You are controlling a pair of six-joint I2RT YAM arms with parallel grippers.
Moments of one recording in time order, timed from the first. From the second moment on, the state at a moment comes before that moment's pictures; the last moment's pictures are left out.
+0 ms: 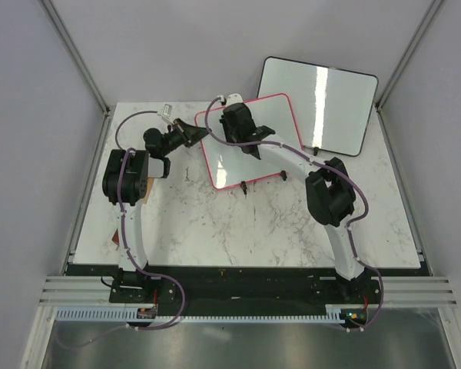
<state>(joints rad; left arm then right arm) -0.08 2.29 1.23 1.26 0.85 -1.16 0.64 2.17 1.84 -0.26 0.28 0.19</state>
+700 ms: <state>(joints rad) -0.08 2.30 1.23 1.29 0.86 -1.16 0.66 2.12 1.72 -0.16 0.17 0.30</state>
